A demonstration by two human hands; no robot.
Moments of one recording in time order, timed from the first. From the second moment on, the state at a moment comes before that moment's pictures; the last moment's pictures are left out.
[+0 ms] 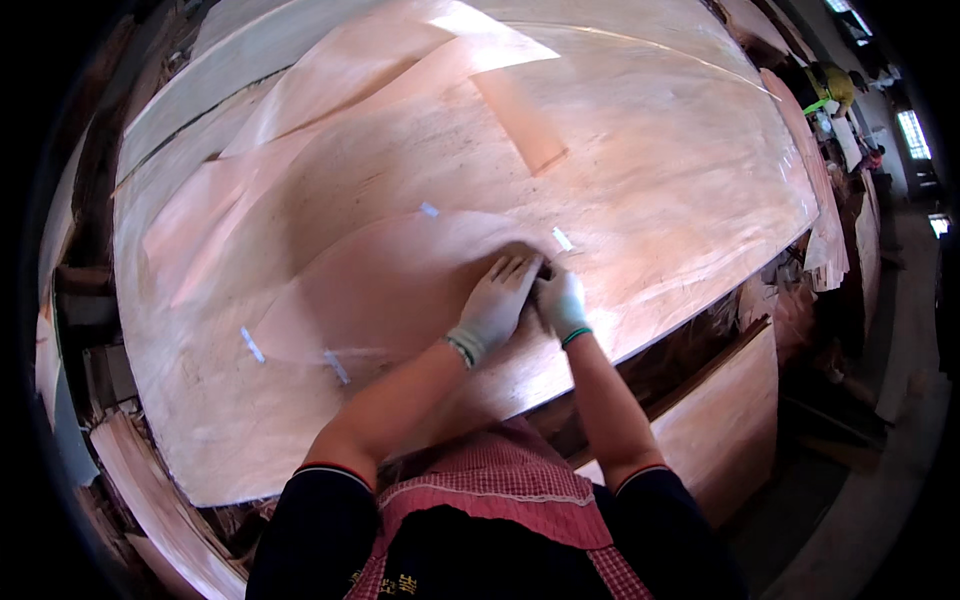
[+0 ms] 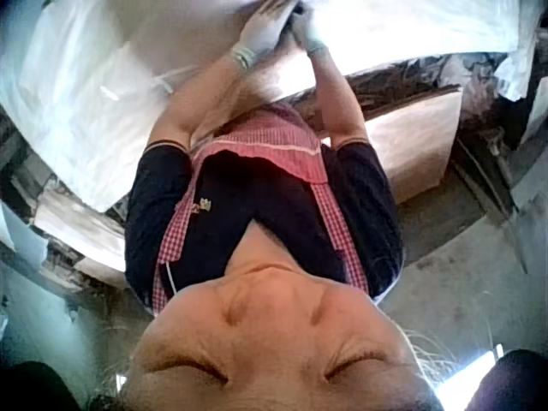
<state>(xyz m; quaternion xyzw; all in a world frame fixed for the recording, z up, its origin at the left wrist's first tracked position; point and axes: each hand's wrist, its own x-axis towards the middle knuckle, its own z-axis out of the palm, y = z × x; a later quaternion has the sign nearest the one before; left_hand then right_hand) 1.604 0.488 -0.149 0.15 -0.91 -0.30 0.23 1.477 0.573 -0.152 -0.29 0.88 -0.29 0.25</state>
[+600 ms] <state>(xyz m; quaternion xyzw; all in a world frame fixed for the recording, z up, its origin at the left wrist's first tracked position) 2.051 0.581 -0.099 0.53 -0.84 -0.13 -0.01 1.607 0.753 -0.158 0.27 0.52 -0.55 0.59</state>
